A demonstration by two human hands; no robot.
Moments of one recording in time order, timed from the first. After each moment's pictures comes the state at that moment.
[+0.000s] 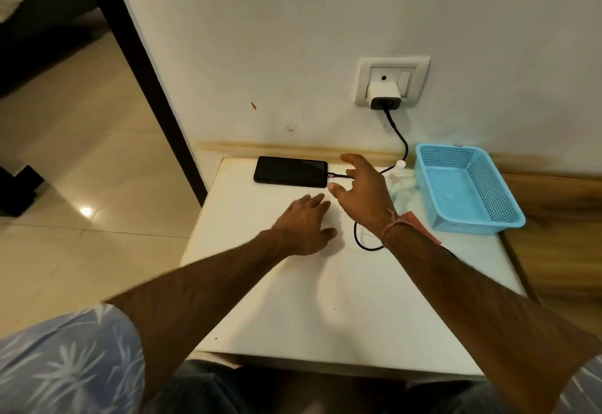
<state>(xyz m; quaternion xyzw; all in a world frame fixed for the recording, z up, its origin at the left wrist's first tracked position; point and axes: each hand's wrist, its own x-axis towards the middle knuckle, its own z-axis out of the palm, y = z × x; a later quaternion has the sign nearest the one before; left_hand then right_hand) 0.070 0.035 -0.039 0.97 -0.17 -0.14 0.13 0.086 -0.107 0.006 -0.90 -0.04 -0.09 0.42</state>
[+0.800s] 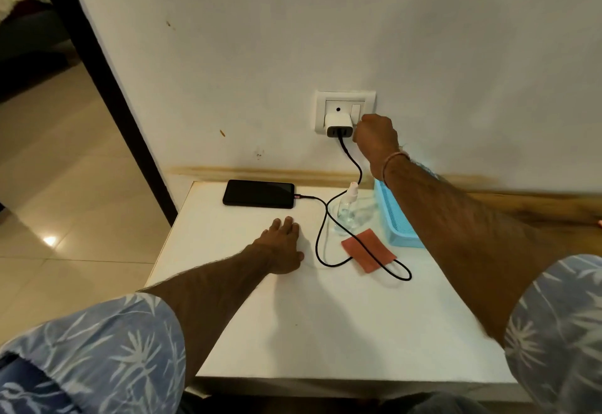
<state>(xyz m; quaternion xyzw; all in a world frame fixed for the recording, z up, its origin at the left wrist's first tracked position) 0.081 0.011 -0.051 0.96 -0.14 -0.23 0.07 0.160 -0.172 0.122 -0.91 0.13 -0.09 0.39</state>
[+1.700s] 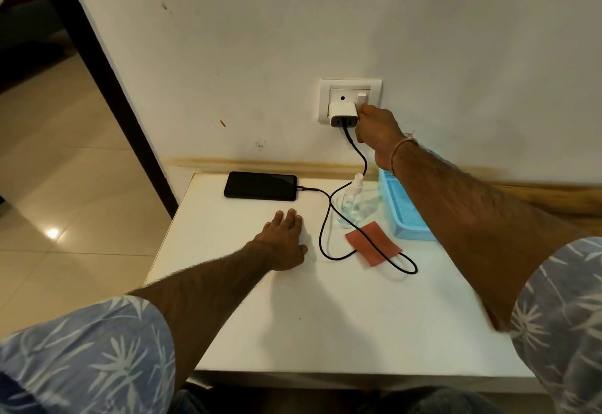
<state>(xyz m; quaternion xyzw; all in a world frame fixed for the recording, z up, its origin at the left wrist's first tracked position) 0.083 0.014 -0.067 0.96 -0.15 -0.22 0.07 0.173 -0.177 0.108 -0.88 0.07 -0.06 0.47</state>
